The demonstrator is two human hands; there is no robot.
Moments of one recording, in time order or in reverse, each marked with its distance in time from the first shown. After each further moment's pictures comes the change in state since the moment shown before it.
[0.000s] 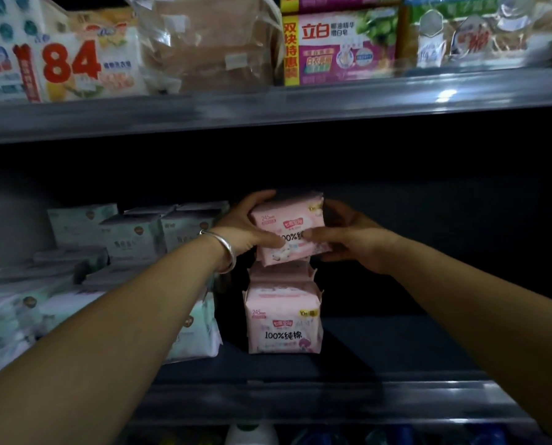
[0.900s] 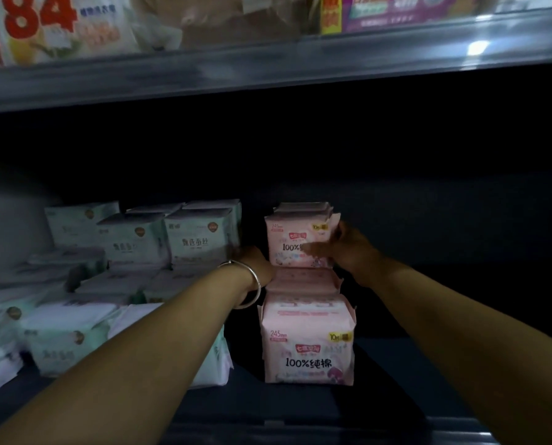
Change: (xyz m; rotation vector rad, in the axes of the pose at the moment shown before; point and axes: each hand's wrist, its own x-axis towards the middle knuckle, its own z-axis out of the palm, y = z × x) left_hand 0.041 -0.083 -0.003 0.718 0.070 -0.431; right_hand 0.075 0.053 0.030 0.020 0.145 -0.038
